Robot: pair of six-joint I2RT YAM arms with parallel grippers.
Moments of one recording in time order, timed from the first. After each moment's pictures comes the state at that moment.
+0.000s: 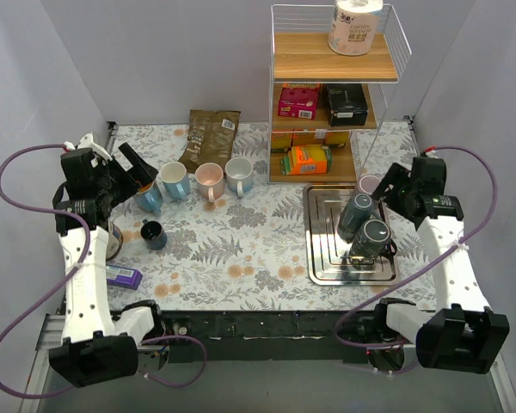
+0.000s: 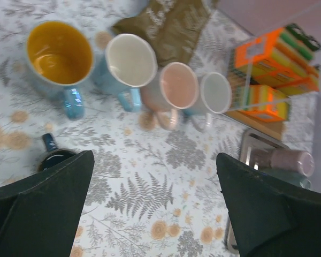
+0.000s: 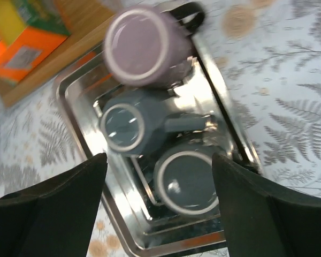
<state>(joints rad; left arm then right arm) 0.21 1.06 1.24 -0.77 0.21 -0.47 0.00 1.08 0.99 -0.69 0.00 0.45</state>
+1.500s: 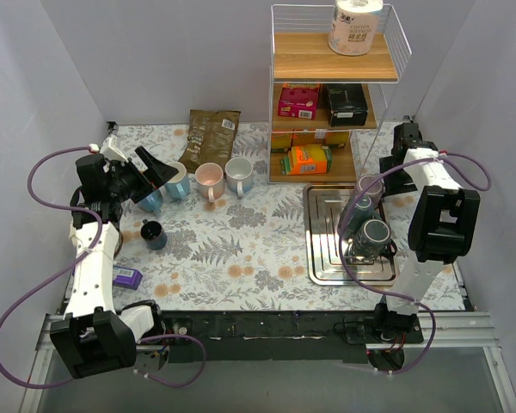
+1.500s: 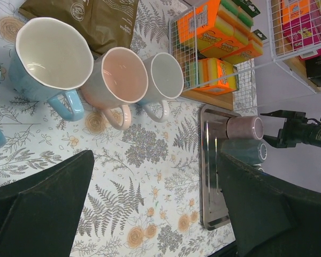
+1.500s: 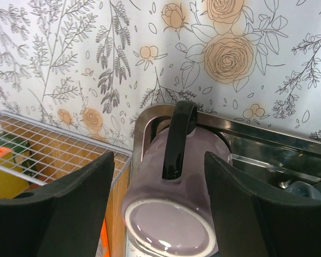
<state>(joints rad) 0.21 1.08 0.99 -0.37 0.58 -0.55 -0.09 1.84 1.45 -0.77 0.28 1.32</state>
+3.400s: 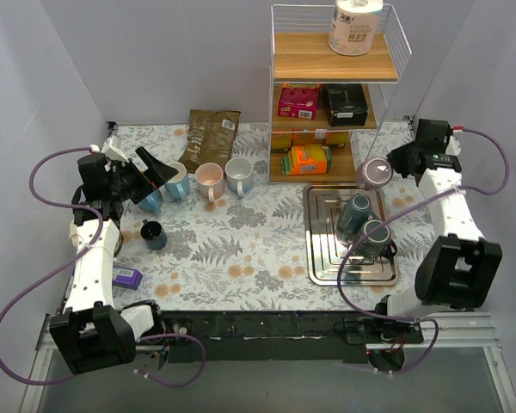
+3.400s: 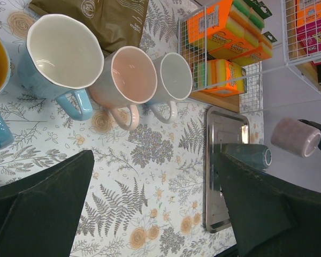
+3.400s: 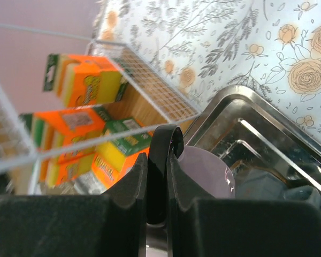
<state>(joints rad) 0.20 1.11 0.99 -0.37 0.56 -0.55 -0.11 1.53 1.32 -0.54 0.10 1.03</state>
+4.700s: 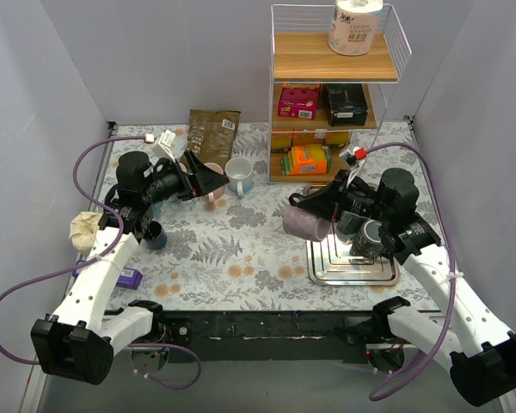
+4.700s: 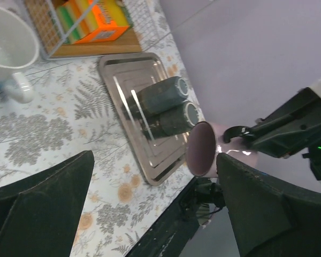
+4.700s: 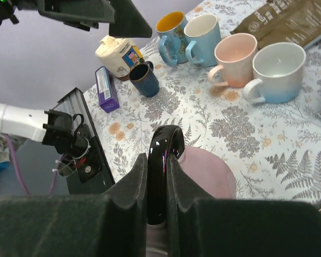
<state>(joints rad) -0.19 1.05 0.97 -0.22 0.64 -0.66 0.40 0.91 0.85 -0.08 -0.75 0.37</state>
